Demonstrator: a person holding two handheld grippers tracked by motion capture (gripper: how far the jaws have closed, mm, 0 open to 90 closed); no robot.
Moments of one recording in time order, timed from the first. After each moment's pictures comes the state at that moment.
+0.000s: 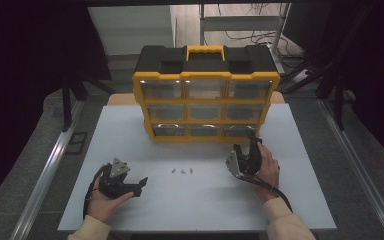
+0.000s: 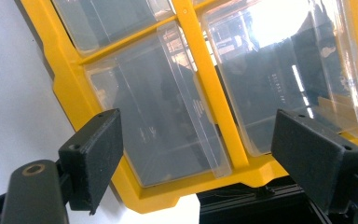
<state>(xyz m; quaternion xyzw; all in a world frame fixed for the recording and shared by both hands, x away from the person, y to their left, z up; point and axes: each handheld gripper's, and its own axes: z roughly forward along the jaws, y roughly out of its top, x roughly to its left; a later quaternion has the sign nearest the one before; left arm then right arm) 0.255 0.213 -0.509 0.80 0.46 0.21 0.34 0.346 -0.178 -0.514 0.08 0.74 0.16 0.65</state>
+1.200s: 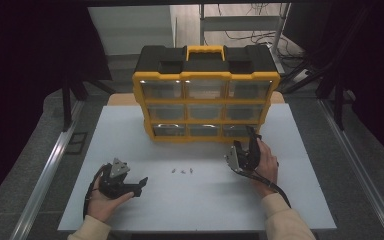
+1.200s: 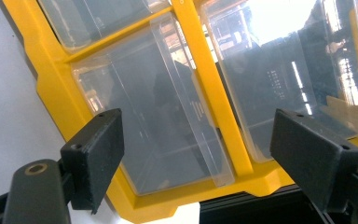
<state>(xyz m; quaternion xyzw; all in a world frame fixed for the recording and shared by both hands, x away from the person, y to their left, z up) 0.254 0.213 -0.508 0.80 0.46 0.21 0.34 0.360 -0.177 -0.515 0.09 0.74 0.16 0.65</state>
